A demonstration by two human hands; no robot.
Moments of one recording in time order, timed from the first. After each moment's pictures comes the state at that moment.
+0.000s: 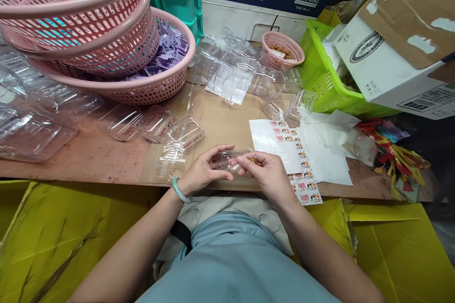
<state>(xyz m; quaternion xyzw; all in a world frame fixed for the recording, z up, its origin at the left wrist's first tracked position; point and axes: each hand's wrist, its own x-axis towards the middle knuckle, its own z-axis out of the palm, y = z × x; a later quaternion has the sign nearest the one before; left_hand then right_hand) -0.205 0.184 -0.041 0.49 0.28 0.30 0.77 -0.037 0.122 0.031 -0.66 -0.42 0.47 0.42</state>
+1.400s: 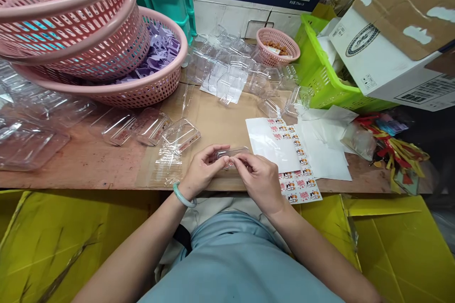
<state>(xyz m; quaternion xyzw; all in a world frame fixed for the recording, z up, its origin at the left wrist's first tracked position) -0.192 0.180 -0.031 0.52 0.36 0.35 0.69 -0.046 0.114 0.015 -0.67 -0.64 0.13 0.36</state>
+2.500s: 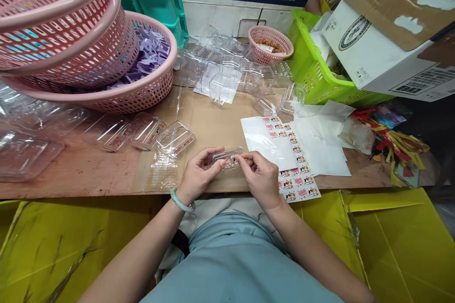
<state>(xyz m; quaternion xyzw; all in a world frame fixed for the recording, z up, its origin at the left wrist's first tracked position) -0.189 0.173 -0.036 0.53 0.38 0.37 0.66 -0.027 0.109 -0.008 -0.70 -0.57 0.12 0.42</state>
